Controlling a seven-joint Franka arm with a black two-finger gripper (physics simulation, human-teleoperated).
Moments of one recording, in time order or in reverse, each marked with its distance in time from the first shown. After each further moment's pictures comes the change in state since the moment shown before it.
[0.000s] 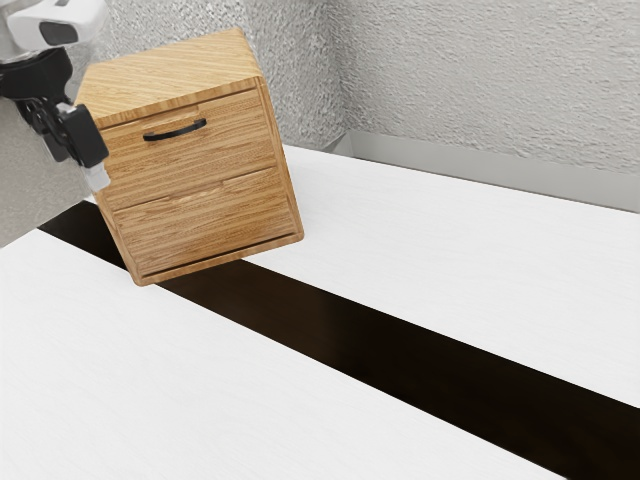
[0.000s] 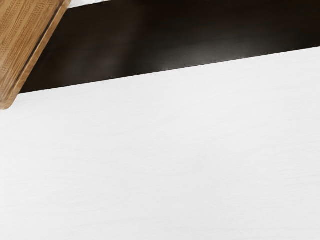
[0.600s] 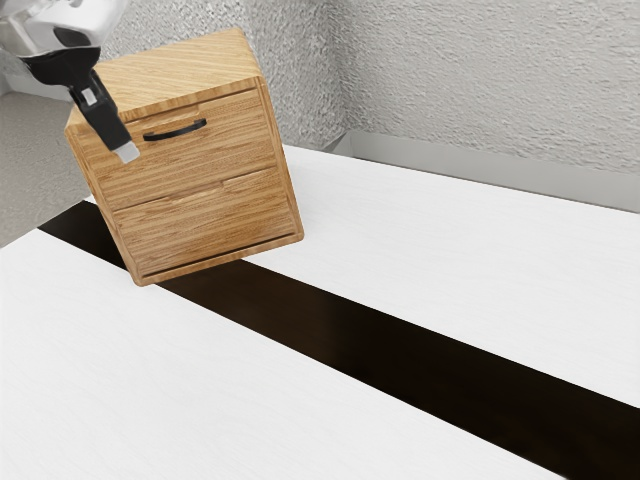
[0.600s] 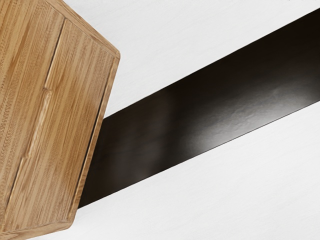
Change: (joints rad) arm 0.002 -0.008 -0.005 -0.077 0.026 0.328 0.275
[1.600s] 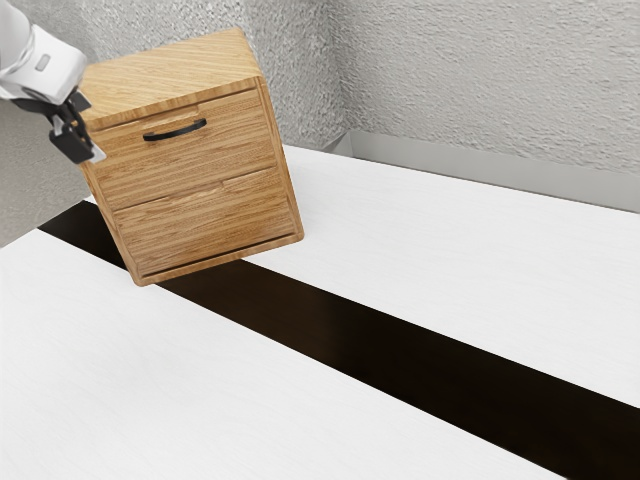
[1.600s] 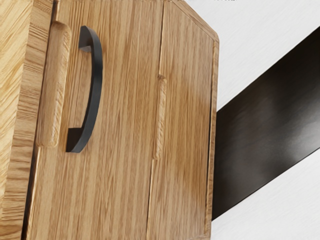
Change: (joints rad) arm 0.098 -0.004 0.139 -0.231 0.019 0.497 0.385
